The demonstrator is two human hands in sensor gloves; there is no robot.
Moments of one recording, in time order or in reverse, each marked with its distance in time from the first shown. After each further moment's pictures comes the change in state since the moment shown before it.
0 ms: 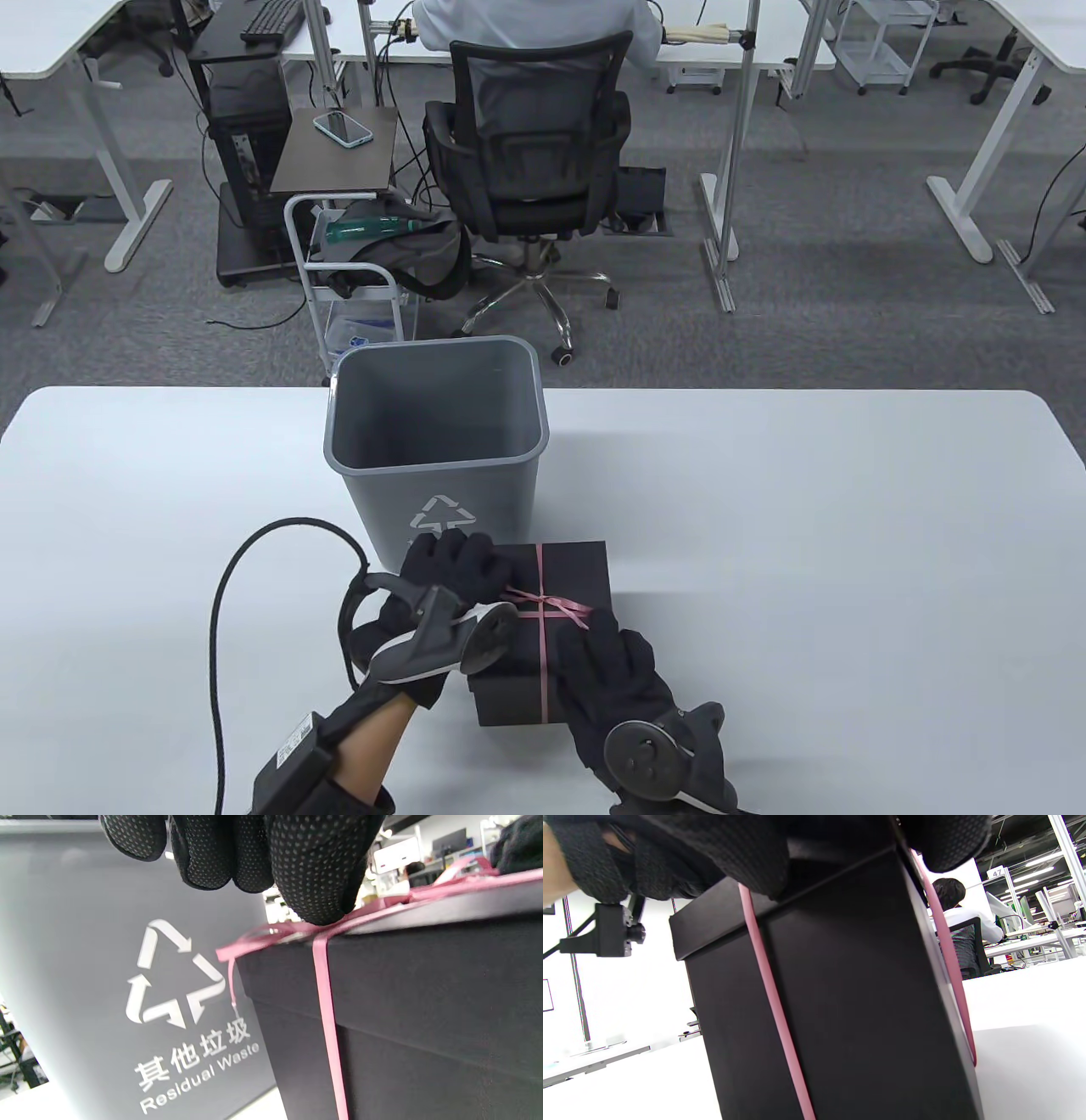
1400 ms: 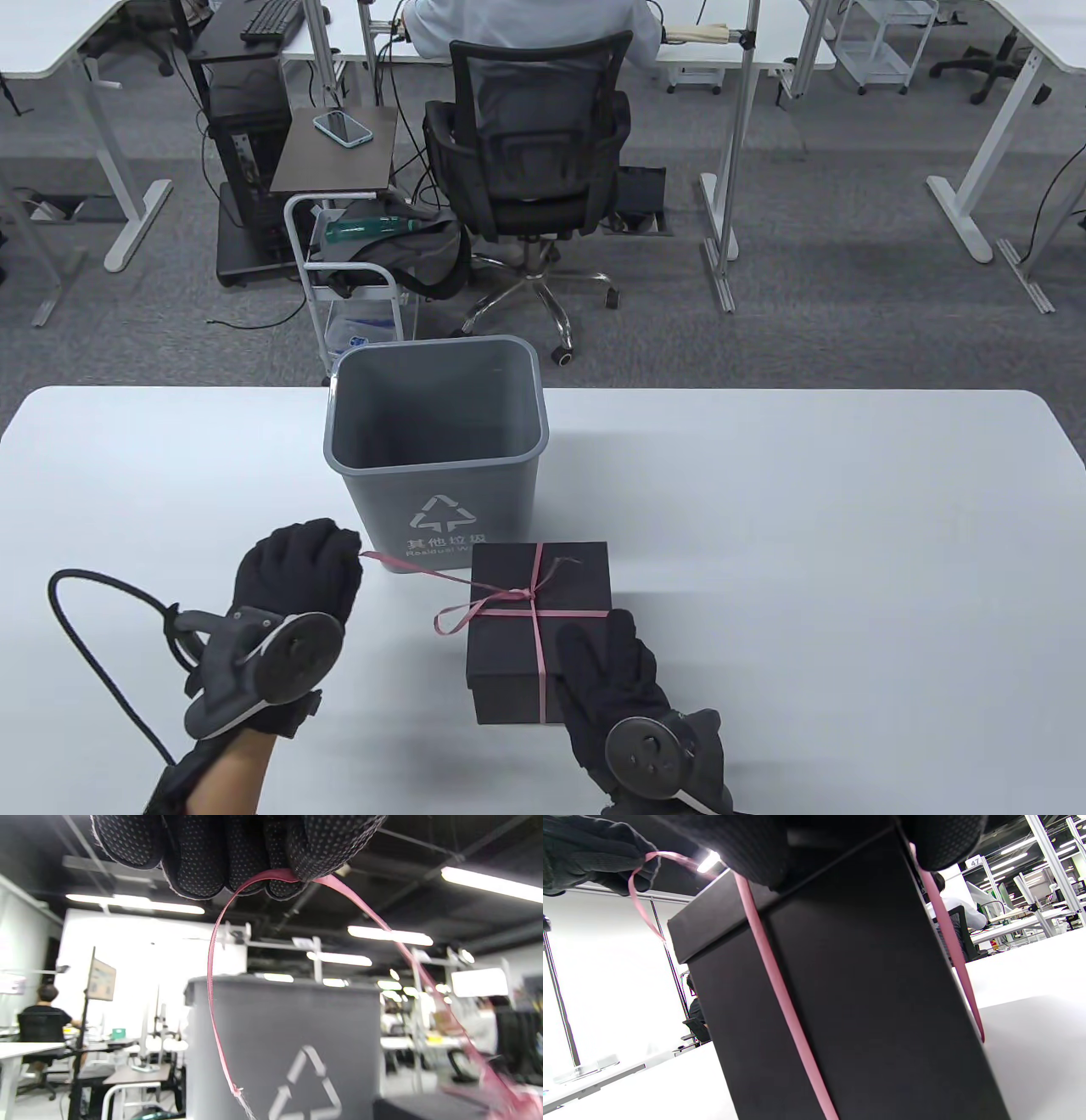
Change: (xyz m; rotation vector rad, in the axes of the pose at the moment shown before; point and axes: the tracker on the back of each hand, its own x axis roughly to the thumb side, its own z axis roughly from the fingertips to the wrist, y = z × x) left_hand -0.118 0.043 0.108 0.381 0.331 0.245; right_hand -0.003 0.008 0.002 -0.004 0.065 -0.070
